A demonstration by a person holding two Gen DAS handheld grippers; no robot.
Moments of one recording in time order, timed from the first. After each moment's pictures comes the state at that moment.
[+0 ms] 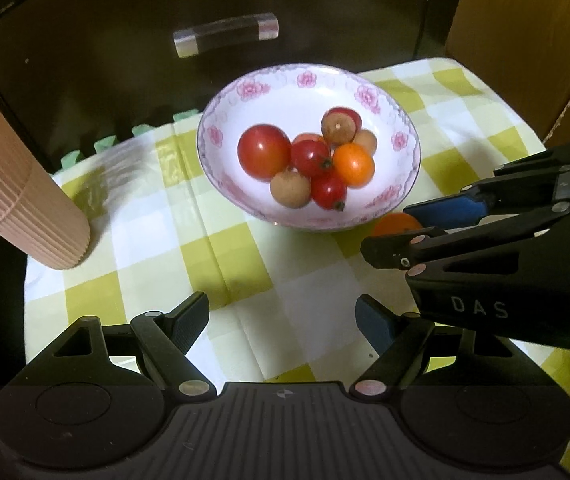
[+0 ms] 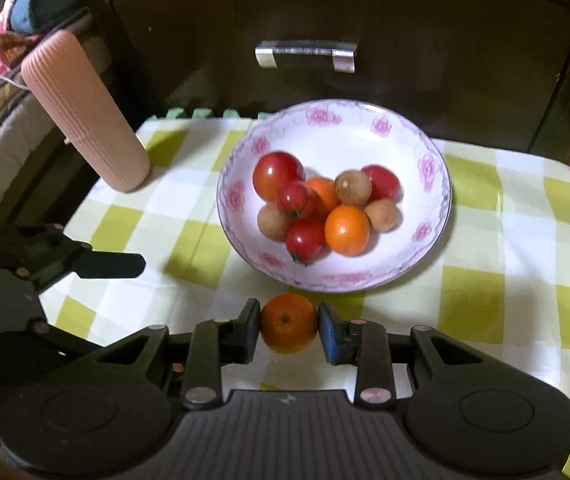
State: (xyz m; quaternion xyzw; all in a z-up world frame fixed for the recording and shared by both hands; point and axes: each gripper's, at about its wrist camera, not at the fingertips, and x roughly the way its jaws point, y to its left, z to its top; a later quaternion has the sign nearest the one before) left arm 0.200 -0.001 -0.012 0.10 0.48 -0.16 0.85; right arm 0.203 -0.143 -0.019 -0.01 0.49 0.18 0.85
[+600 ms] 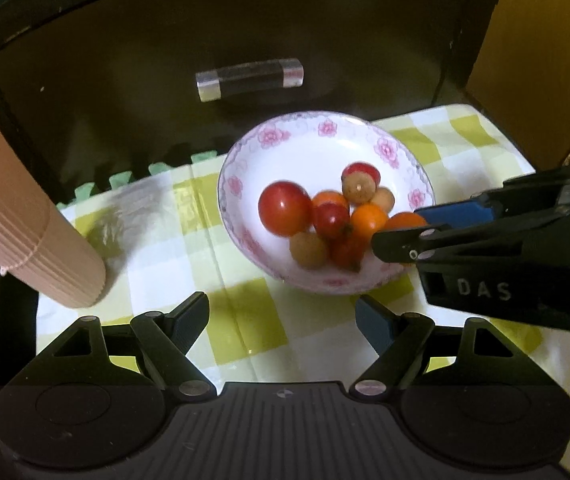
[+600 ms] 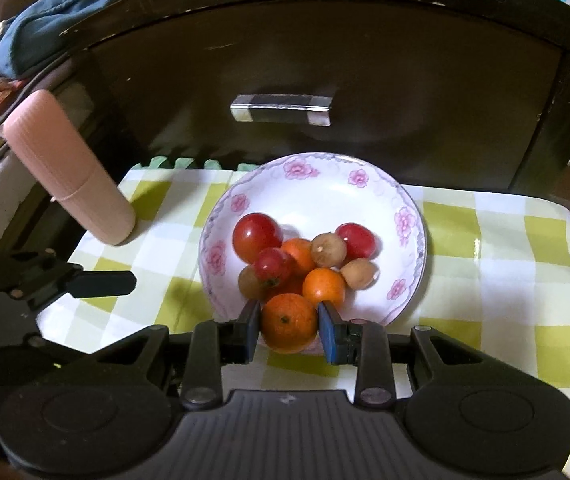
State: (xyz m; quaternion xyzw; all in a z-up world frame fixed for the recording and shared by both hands) left arm 0.221 0.000 0.005 0.08 0.46 -0.15 0.87; right arm 0.226 -0.150 -0.001 0.00 0.46 0.16 0.87
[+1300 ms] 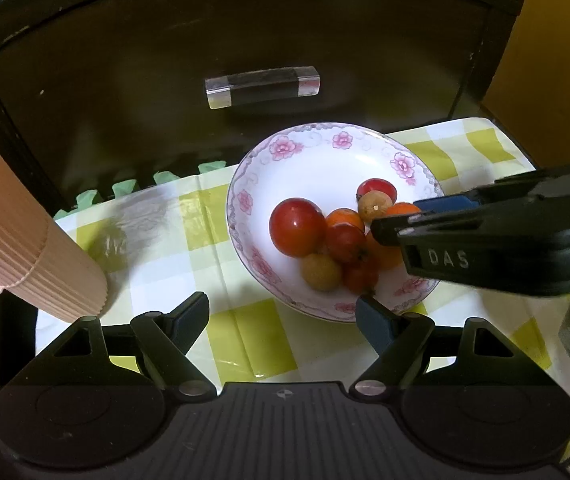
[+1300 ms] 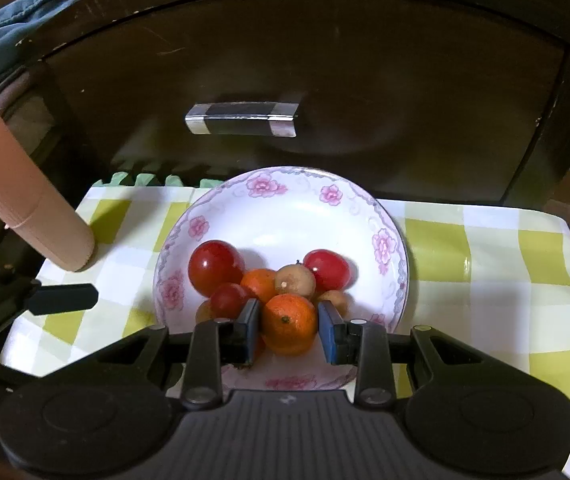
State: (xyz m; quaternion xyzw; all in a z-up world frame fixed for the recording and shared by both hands) left arm 0.235 -0.003 -0.001 0.07 0.46 -0.13 0.88; right arm 0.261 -0.154 -0.016 0.00 0.46 0.13 0.88
